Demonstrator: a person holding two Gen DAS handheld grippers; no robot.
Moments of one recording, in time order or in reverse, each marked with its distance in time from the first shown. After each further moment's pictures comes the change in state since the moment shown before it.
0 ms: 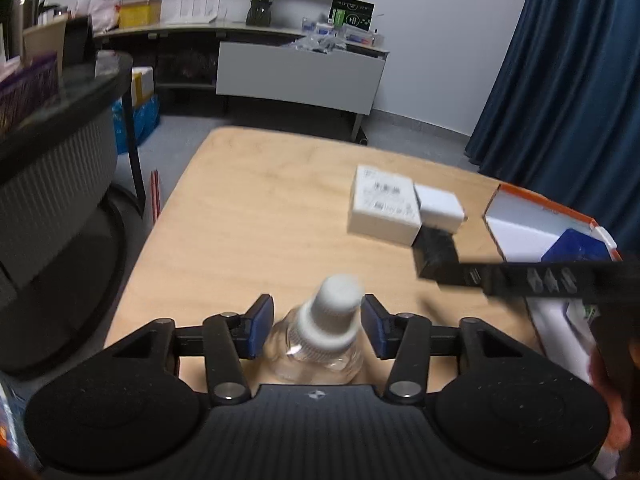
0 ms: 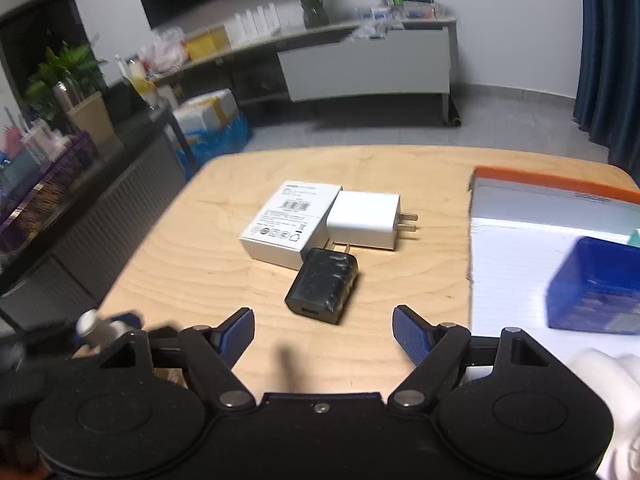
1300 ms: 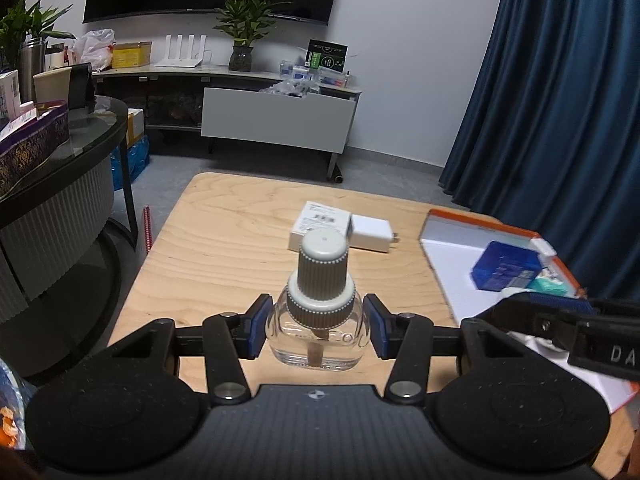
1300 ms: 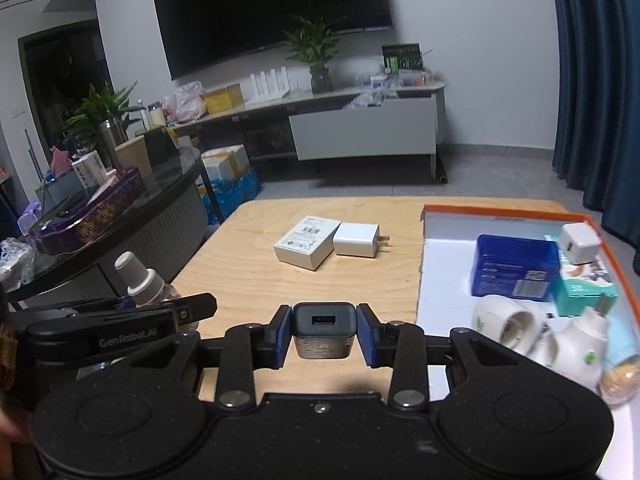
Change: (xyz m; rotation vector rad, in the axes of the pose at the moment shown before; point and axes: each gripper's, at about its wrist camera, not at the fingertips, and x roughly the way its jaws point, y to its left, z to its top) left arm -0.077 -0.041 -0.012 0.024 -0.135 -0.035; right arm -0.158 0.005 -0.067 -0.032 -0.214 0.009
